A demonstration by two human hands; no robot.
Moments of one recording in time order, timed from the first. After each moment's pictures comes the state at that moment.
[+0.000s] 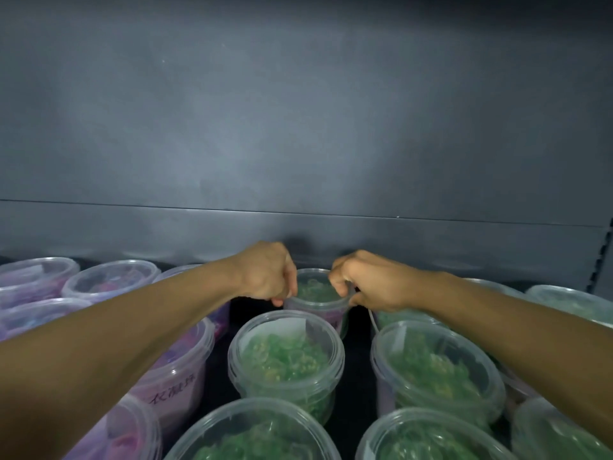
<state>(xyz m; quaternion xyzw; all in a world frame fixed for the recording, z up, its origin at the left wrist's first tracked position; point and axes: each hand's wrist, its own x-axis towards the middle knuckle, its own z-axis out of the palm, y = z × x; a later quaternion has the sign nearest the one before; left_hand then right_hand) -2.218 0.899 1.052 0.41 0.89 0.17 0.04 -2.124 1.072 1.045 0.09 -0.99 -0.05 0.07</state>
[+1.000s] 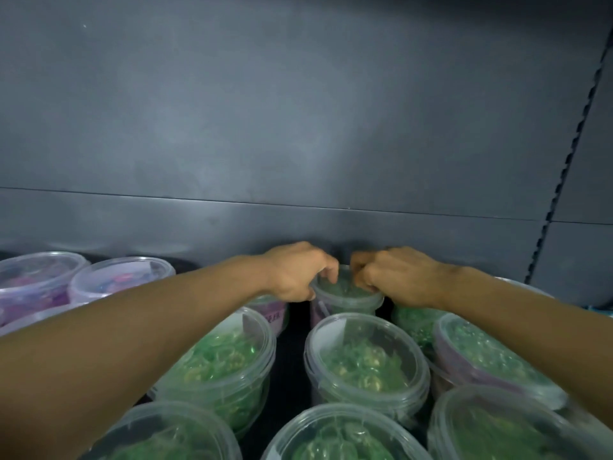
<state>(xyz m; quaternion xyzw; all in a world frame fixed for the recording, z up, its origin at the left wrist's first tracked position) -2.186 0.996 1.039 0.60 0.80 0.04 -0.06 -2.061 1.137 1.054 0.02 -0.97 -0.26 0.03</state>
